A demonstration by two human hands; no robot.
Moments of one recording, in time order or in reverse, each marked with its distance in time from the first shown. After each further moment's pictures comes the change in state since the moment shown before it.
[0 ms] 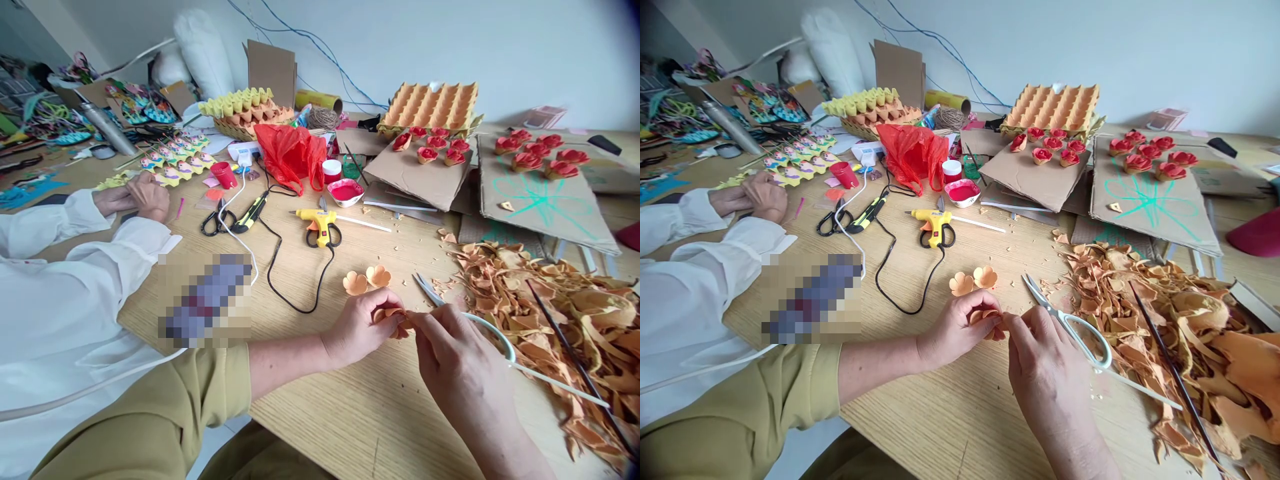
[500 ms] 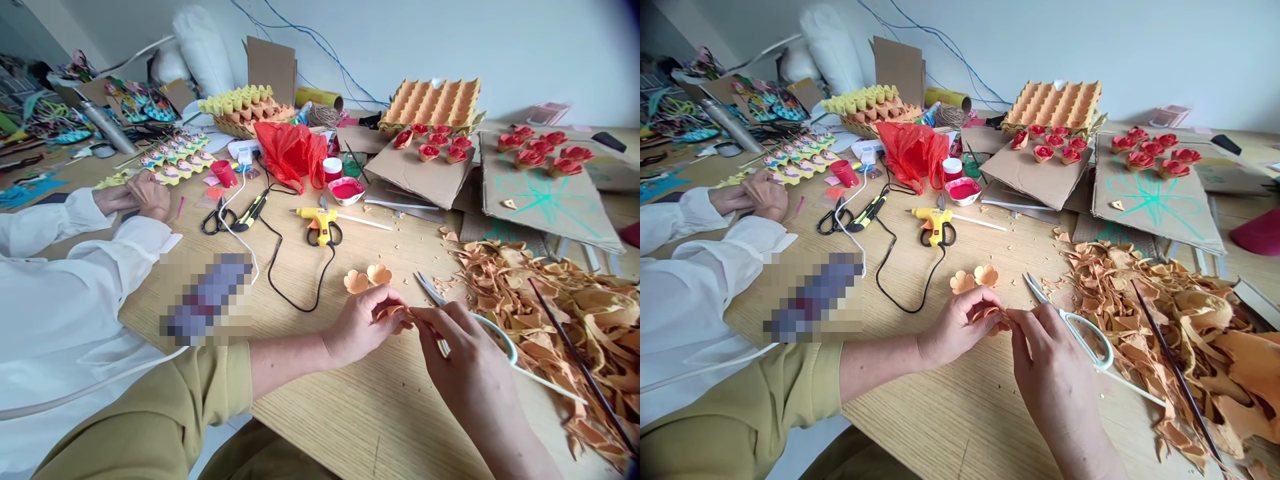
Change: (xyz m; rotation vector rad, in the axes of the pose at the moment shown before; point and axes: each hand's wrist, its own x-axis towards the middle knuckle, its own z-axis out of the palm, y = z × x) left_hand 0.002 -0.002 -0.002 0.106 0.004 0.150; right_hand 0.002 0.001 0.000 0.170 0.038 0.102
